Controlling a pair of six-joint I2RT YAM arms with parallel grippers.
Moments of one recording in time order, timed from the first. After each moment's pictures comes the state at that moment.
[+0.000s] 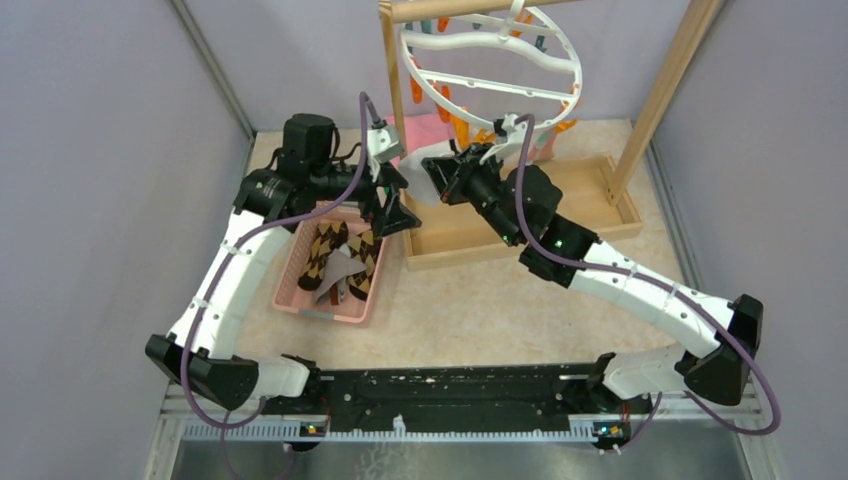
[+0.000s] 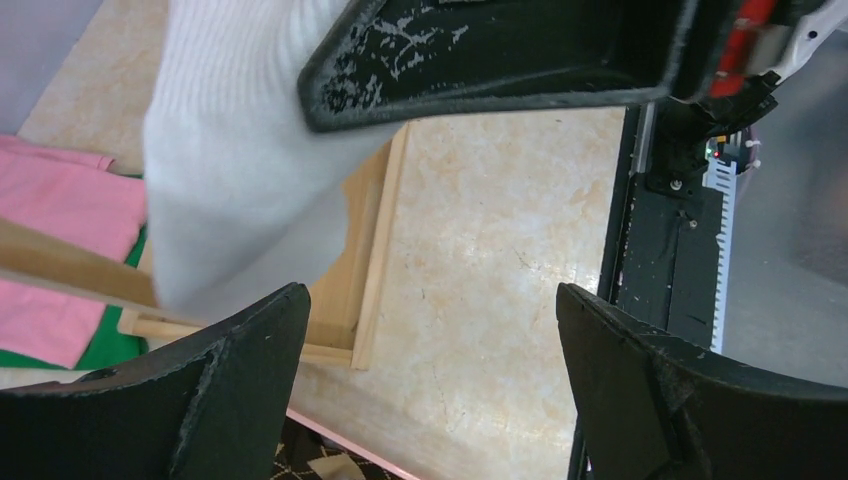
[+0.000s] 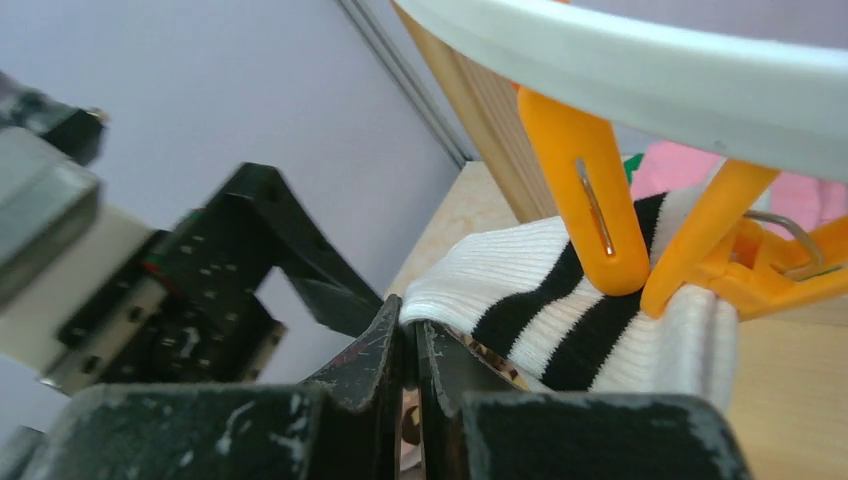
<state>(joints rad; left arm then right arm) -0.38 1.31 1.60 -0.85 0.84 0.36 0.95 1.27 1.23 0.15 0.34 0.52</state>
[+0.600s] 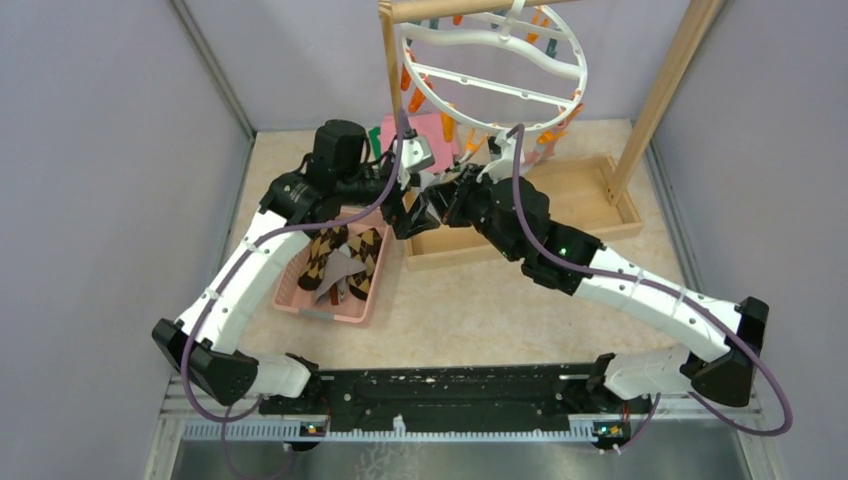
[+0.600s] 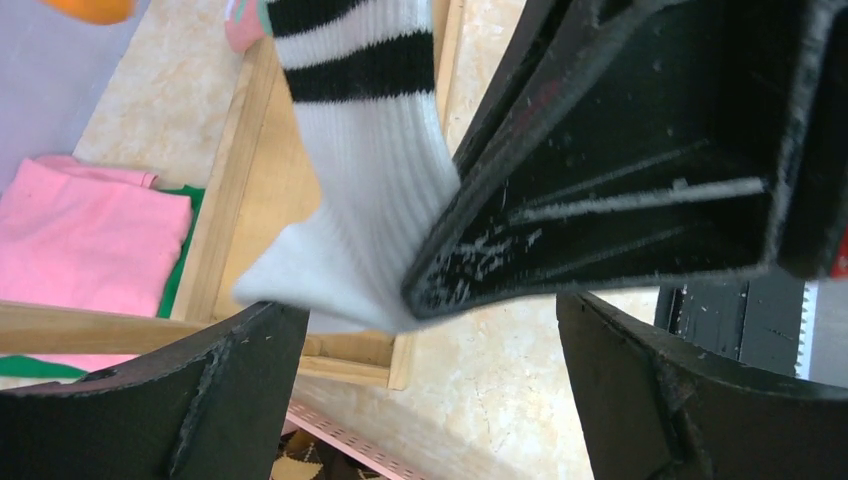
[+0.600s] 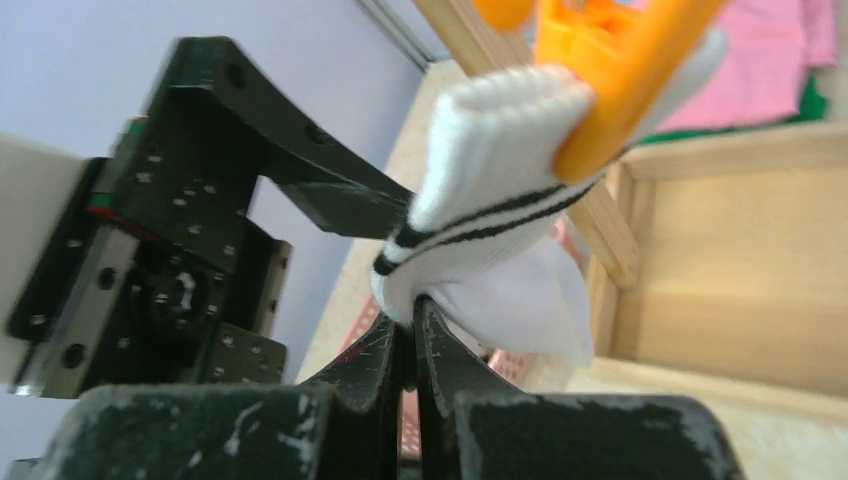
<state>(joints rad) -0.54 1.35 1.56 -0.73 0.63 0.37 1.02 1.27 1.27 -0.07 0.38 0.68</state>
